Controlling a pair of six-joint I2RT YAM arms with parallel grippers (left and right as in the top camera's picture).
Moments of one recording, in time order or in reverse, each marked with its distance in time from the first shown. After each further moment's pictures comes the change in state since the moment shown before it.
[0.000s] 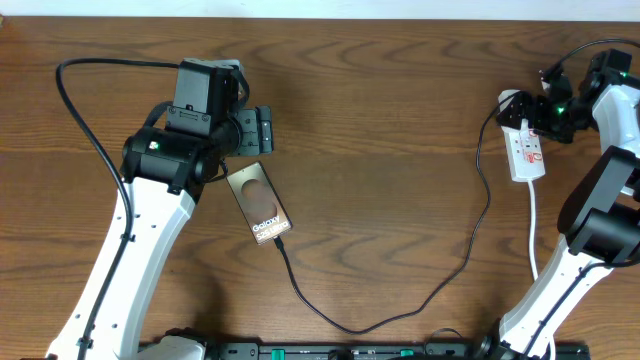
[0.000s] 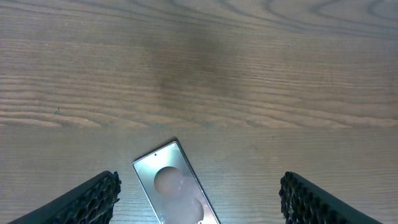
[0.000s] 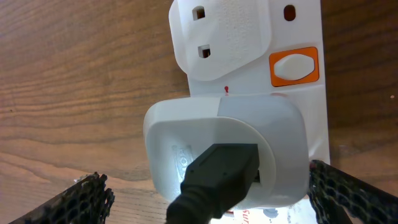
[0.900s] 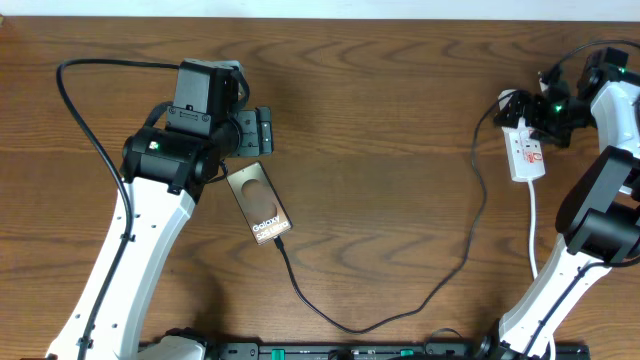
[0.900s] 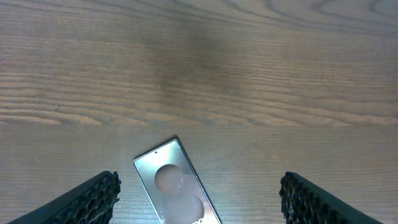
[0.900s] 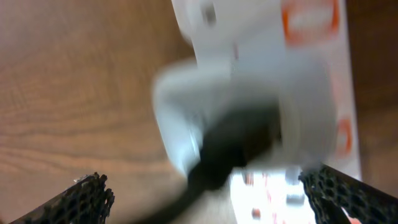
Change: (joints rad) left arm 0.000 0.000 0.000 -0.008 0.000 -0.001; right arm 0.009 0.000 0.031 -0.125 0.027 0.093
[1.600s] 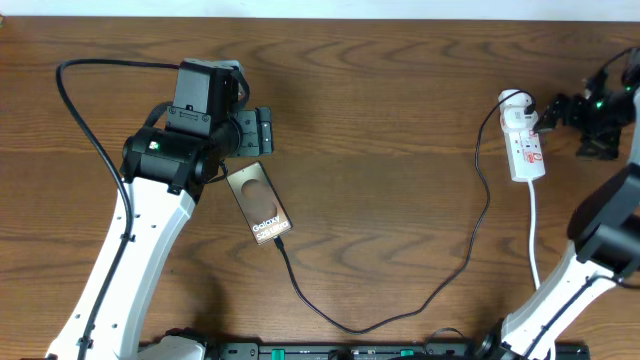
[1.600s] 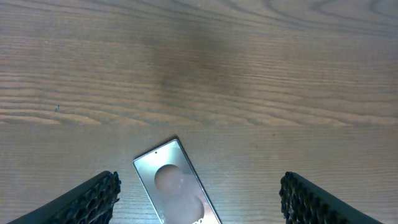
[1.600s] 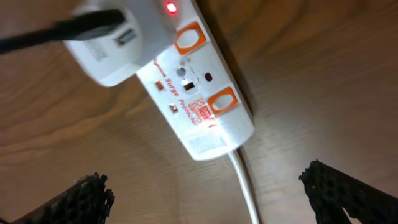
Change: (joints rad) left arm 0.000 0.000 0.000 0.000 0.000 0.000; right arm -0.077 -0.076 0.200 -0.311 0.193 0.103
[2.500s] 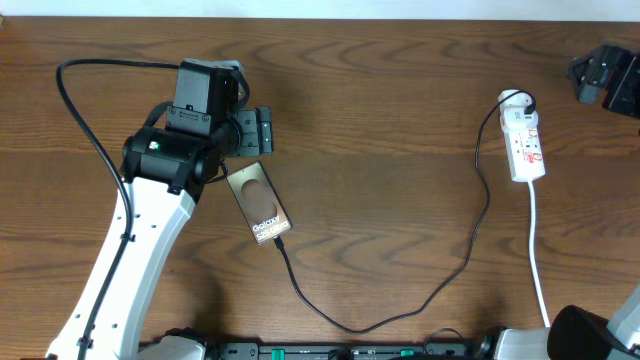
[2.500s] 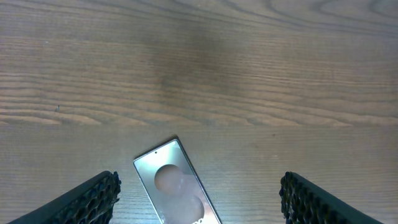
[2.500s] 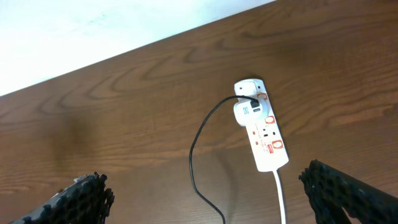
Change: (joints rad) left arm 0.000 0.000 0.000 0.000 0.000 0.000; right arm 0.072 -0.605 0.019 0.063 -0.147 0.004
